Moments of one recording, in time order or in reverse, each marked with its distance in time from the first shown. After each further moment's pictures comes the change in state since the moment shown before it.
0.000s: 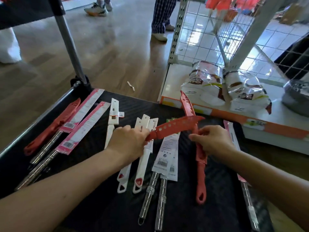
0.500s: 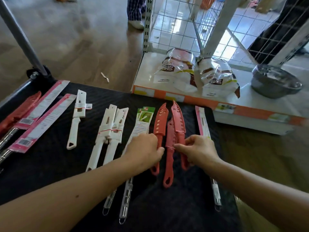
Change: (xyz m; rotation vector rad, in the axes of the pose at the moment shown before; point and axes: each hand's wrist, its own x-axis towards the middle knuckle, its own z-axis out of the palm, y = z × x) left_hand 0.015 0.119 0.008 -0.415 -0.199 -0.079; right_hand -0.035 0.064 -0.011 0.104 -0.043 0.110
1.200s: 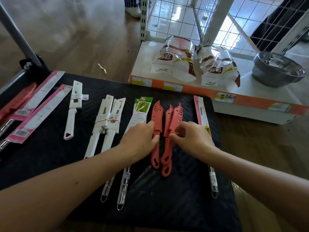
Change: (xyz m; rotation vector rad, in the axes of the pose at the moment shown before) left_hand -0.003 -0.004 0.003 -0.054 0.016 0.029; right_hand -0.002 -0.001 -0.001 -0.361 -0.018 -0.247
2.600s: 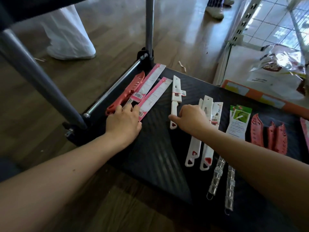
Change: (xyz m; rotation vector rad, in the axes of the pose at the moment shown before) left_hand -0.112 -0.222 -0.092 0.353 0.097 -0.526; right_hand 0.044 -0.227 0.119 -0.100 -0.176 -0.278
